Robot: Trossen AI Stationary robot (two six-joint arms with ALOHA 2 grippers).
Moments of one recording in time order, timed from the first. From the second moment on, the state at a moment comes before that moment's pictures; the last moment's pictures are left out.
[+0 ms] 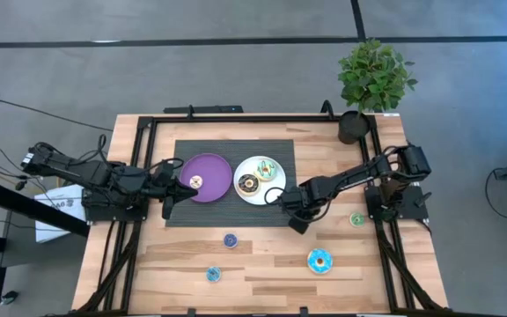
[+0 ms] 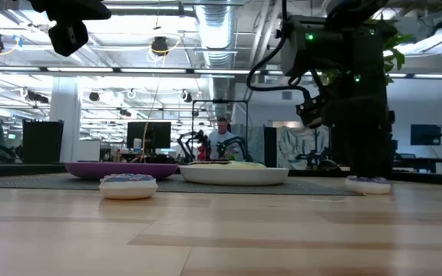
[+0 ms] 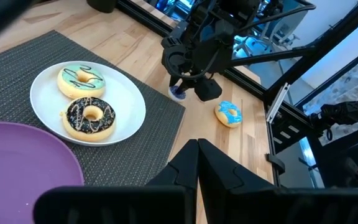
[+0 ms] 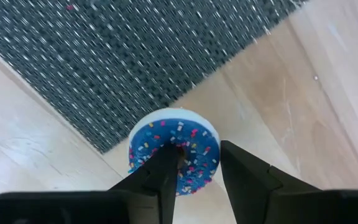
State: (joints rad) left arm -0.28 0.63 0.62 -0.32 -0.29 -0.66; right arm 0.14 1.76 1.01 -0.82 -0.03 0.73
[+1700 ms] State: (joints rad) left arm -0.28 0.63 0.62 -0.32 -0.29 -0.64; right arm 0.05 1.71 1.44 -0.95 -0.07 0.58
